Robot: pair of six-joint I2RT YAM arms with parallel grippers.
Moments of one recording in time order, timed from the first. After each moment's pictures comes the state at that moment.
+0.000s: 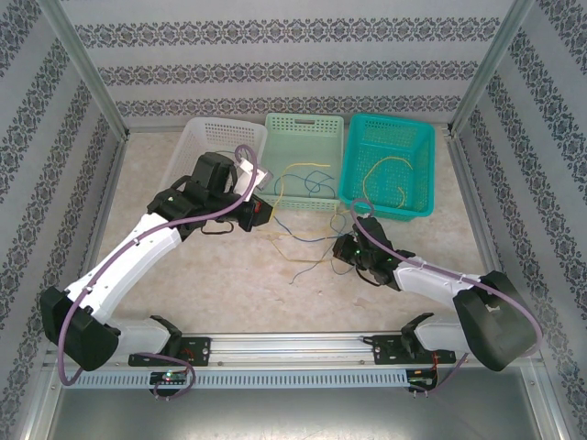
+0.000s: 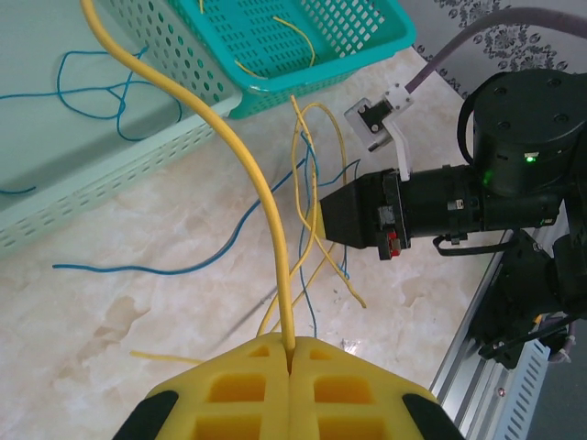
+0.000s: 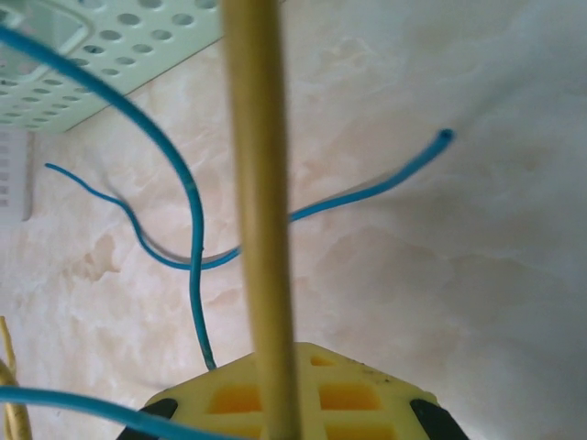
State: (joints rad) left arm -0.51 1.29 1.24 -0.68 0.48 -0.08; right arm 0.52 1.27 0.43 0.07 -0.10 0.92
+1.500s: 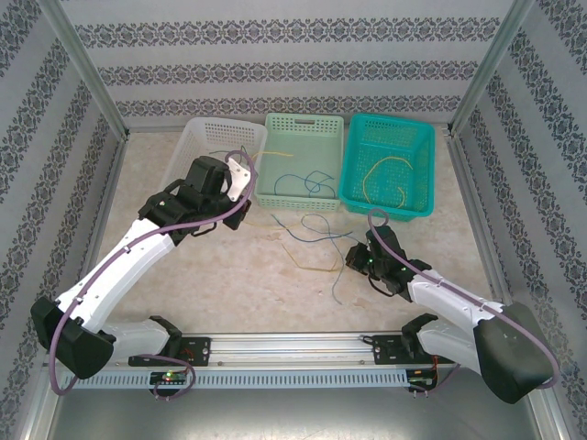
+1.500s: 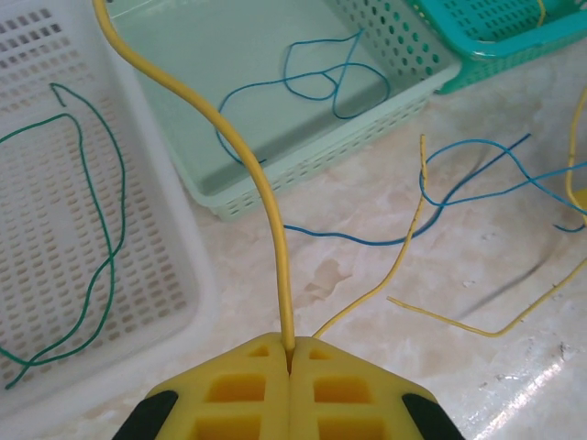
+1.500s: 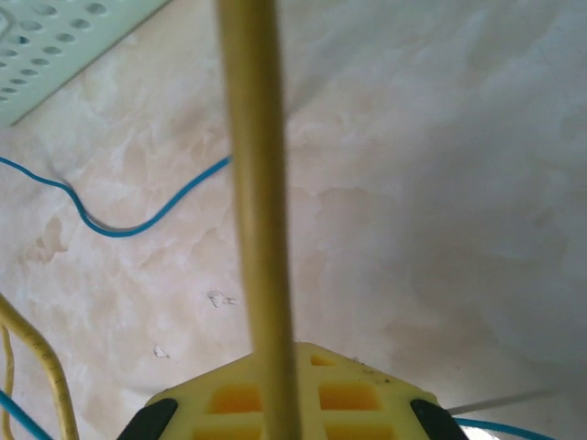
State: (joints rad) left arm -0.52 1.23 1.24 -0.79 0.04 0.07; right arm 0.46 1.07 0.35 -0.13 -0.10 0.91
